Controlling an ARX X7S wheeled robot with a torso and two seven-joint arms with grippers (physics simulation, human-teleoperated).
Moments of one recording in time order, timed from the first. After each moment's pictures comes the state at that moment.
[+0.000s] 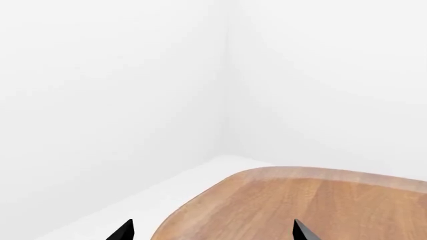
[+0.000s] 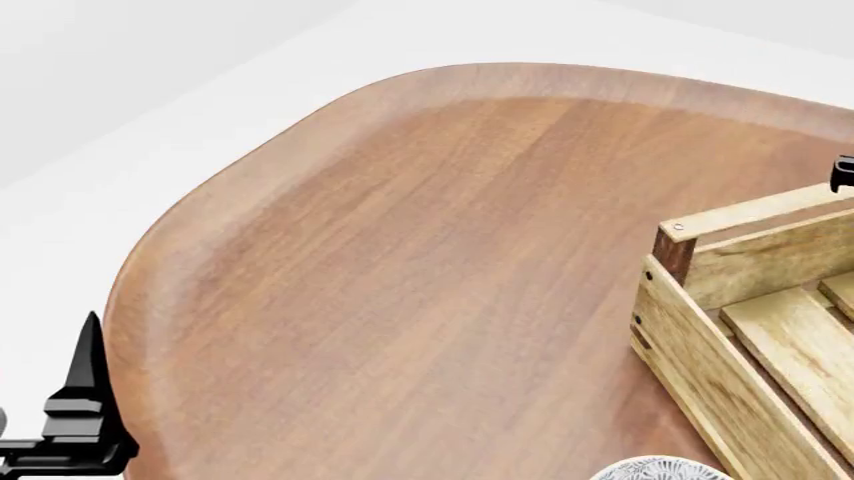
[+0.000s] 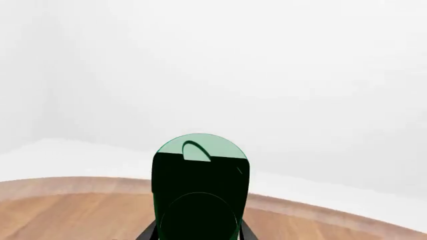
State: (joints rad) left arm -0.10 -0.37 0.08 0.59 -0.40 -0.42 -0.33; right arm 0.92 0.63 -0.08 0.22 0.36 0.63 0.25
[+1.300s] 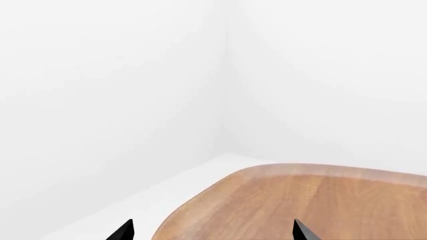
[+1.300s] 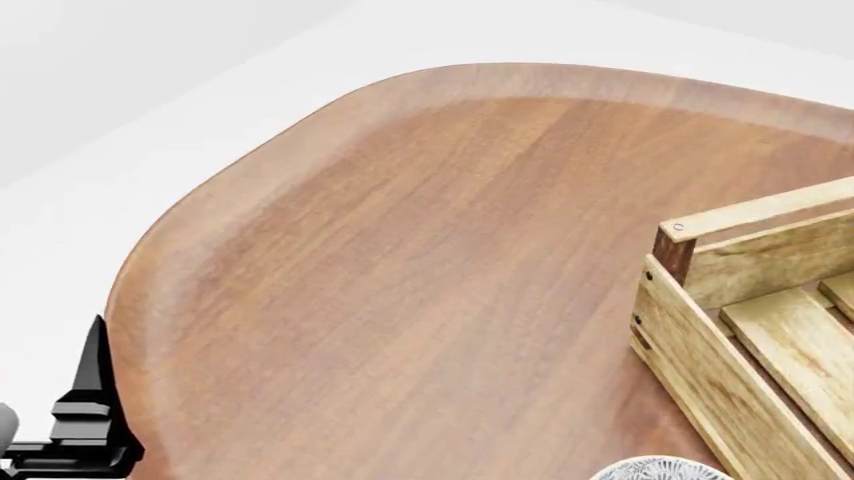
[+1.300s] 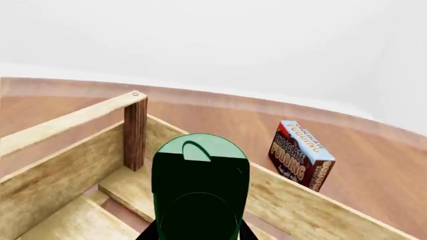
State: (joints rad) left arm -0.10 -0.38 0.11 0.58 -0.40 -0.41 -0.34; right arm 1.12 0.50 0.00 1.31 0.07 0.08 0.26
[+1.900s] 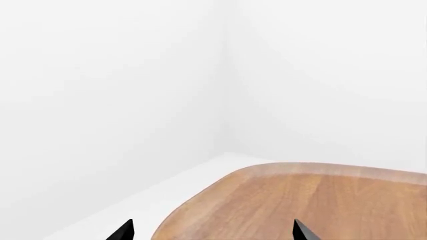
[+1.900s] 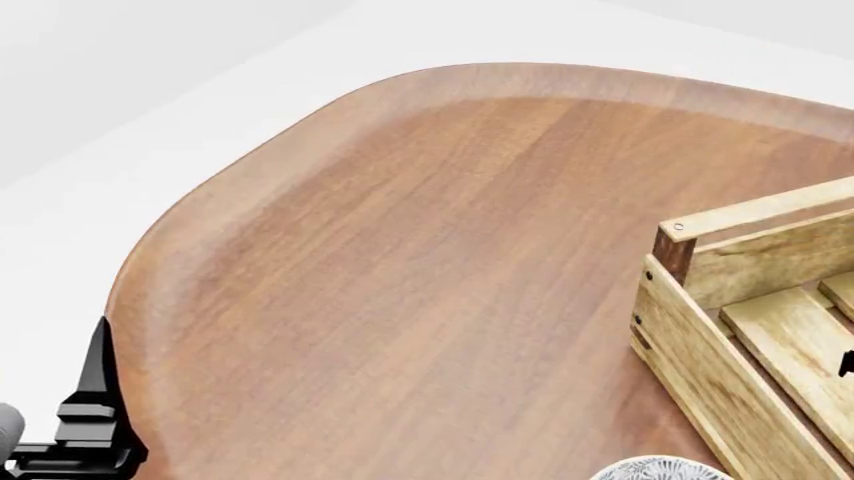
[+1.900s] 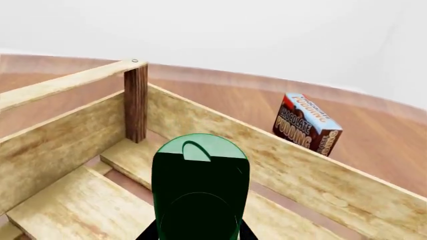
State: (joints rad) left arm -0.10 -0.39 0.12 0.57 -0.39 -0.40 -0.35; right arm 1.03 0.48 0.10 1.31 0.04 0.04 0.26
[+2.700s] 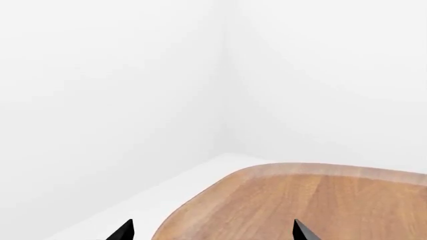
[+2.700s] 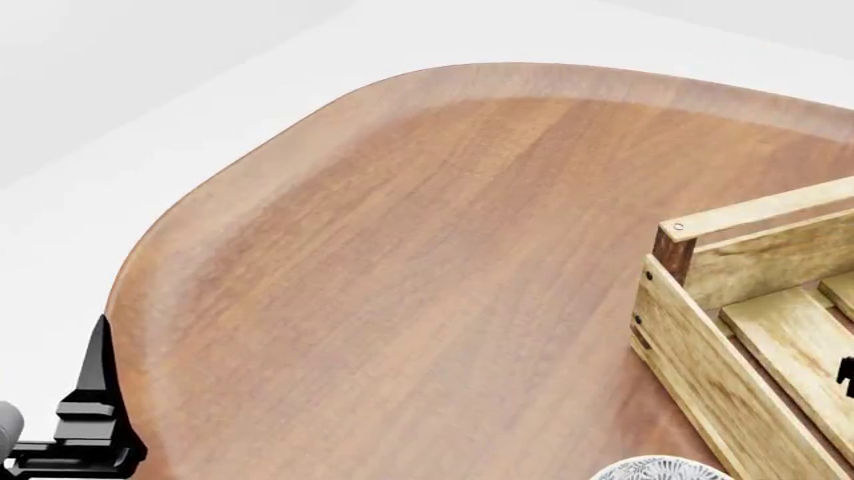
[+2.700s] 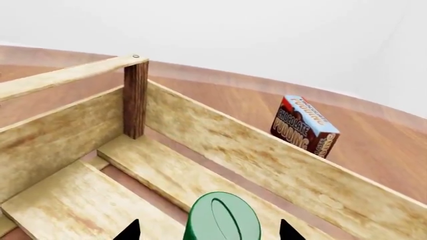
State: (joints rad) left arm -0.11 -0.40 0.13 0.58 -0.40 -0.40 -0.36; right arm 1.02 0.47 0.10 1.31 0.00 0.04 0.26
